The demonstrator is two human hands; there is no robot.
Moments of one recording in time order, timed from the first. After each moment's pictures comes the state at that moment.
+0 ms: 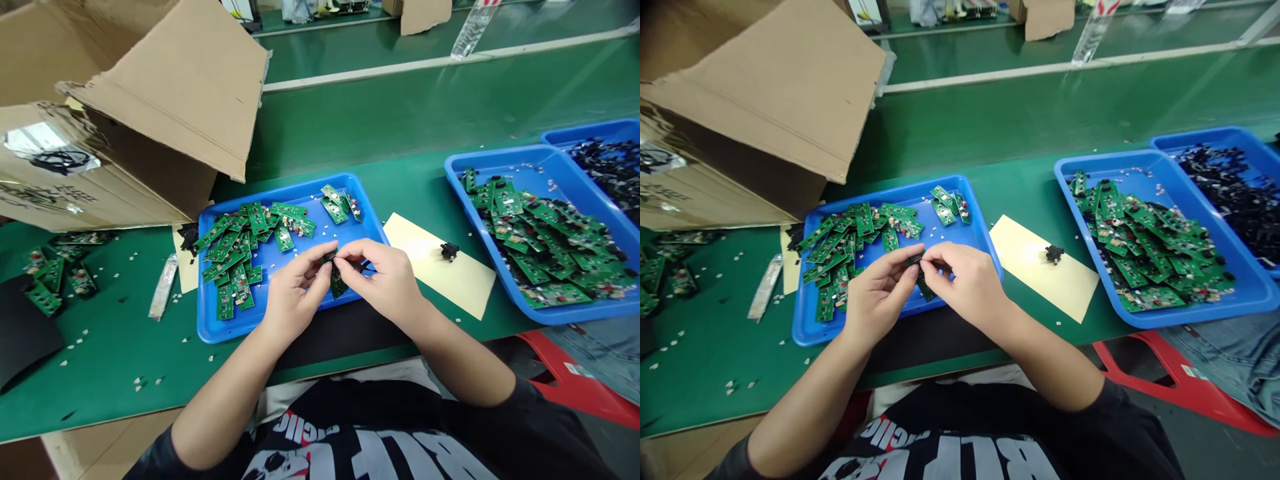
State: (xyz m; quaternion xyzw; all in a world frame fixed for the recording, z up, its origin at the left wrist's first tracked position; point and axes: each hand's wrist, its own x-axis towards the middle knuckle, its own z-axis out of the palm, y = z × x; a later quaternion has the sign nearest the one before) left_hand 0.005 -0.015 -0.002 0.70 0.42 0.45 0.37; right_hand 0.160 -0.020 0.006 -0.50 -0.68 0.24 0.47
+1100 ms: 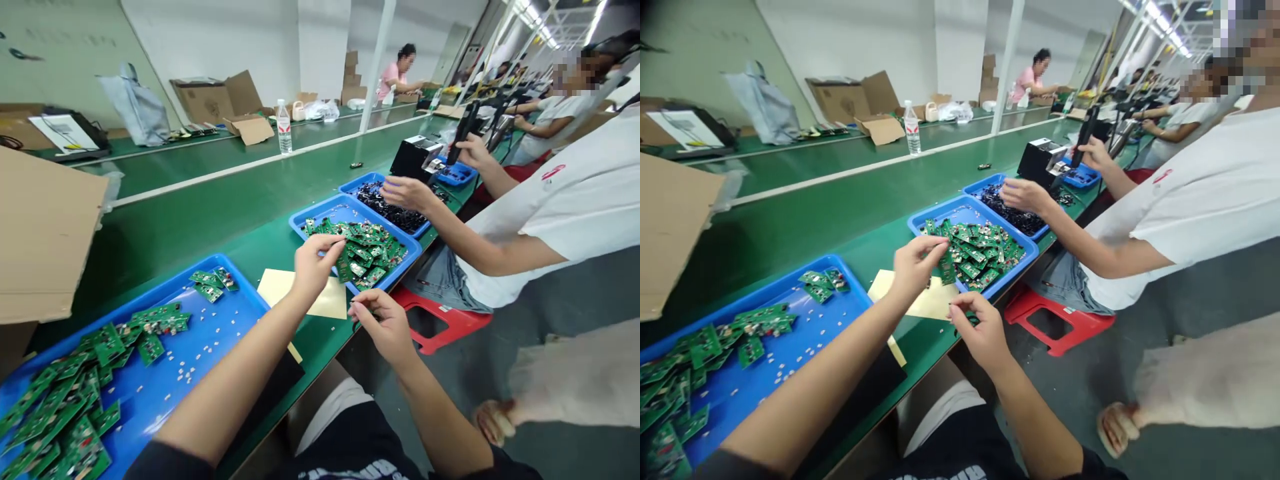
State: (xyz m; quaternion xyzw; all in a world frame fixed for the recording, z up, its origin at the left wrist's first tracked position) left_hand 0.241 0.026 0.029 0.79 0.24 0.39 0.41; right_hand 0.281 -0.136 0.001 -0.63 -0.39 0.20 0.64
